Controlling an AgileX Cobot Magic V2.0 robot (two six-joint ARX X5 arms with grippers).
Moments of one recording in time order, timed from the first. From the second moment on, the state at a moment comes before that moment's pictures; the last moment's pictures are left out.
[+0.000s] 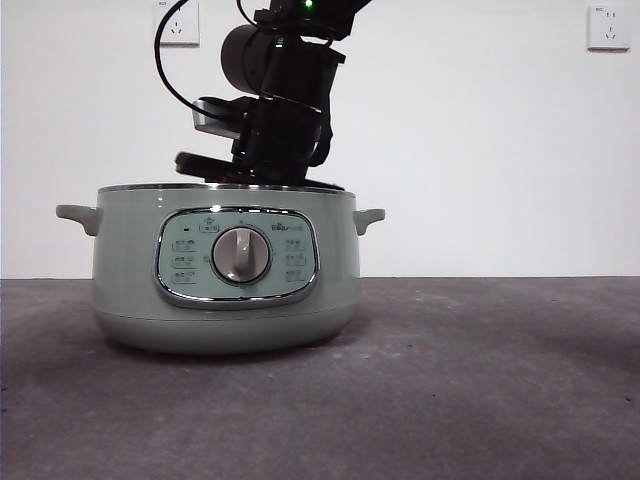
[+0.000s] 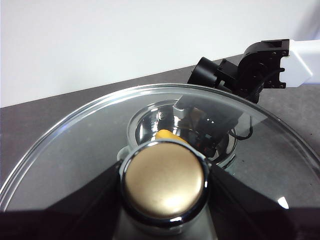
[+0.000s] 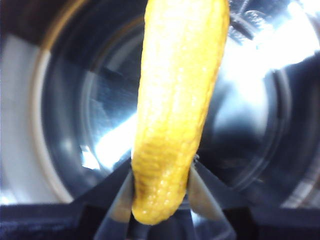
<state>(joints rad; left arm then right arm) -0.19 0.52 1.25 -1.03 0.16 0.04 0.74 2.27 2.08 -0.98 -0.04 -0.04</state>
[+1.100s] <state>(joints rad) -0.19 0.66 1.25 -0.96 0.19 0.04 0.76 2.15 2.70 -1.36 0.04 -0.01</state>
